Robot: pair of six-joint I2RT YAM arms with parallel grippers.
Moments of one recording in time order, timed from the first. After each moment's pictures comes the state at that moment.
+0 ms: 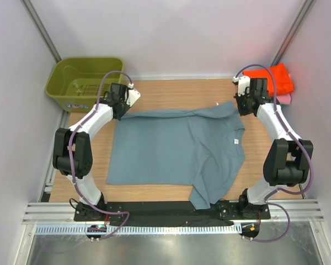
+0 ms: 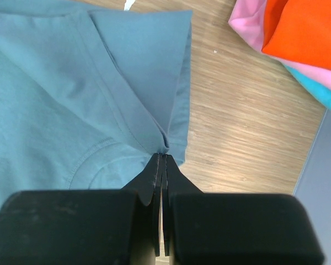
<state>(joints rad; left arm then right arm) -0.25 1.78 1.35 -0.49 -0.21 0.58 -0.06 1.61 1.30 -0.51 -0.09 -0.37</state>
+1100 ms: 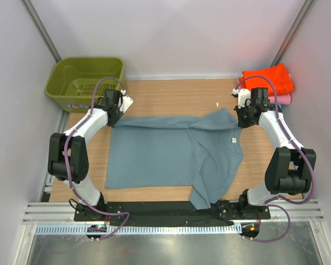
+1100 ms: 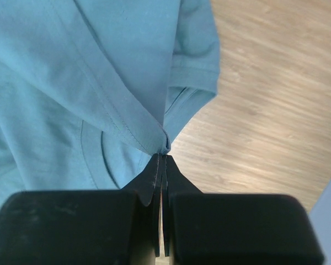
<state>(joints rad) -0.19 1.70 1.24 -0.54 -0.25 0.54 -0.08 1.51 1.17 -0.64 -0.15 -0.40</state>
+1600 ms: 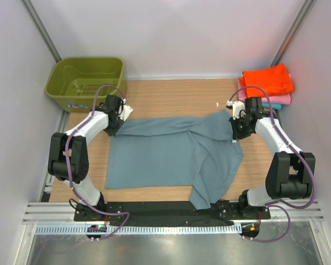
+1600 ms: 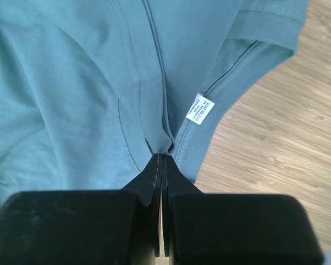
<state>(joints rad) -0.19 1.70 1.18 -0.65 -0.19 0.47 -0.04 1.46 1.05 -0.71 -0.19 -0.37</state>
